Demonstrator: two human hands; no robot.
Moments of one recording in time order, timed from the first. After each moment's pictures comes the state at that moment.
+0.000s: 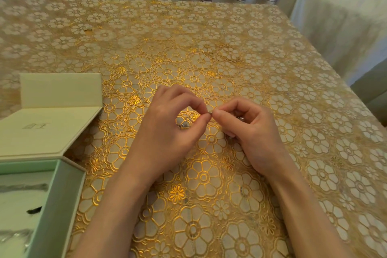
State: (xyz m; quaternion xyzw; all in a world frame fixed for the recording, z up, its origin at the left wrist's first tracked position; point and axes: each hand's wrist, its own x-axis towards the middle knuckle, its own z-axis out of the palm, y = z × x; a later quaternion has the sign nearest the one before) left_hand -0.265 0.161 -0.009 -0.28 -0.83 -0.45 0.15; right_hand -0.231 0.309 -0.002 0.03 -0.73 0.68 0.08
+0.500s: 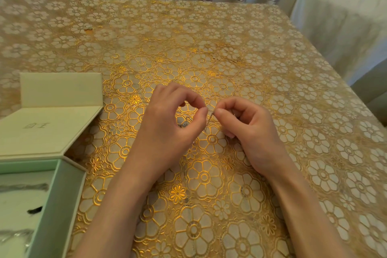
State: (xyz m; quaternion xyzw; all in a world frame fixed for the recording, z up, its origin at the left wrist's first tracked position) left_hand -0.265 0.163 -0.008 -0.26 -0.83 -0.47 0.15; right_hand -0.232 0.308 -0.005 0.01 -0.73 0.68 0.07
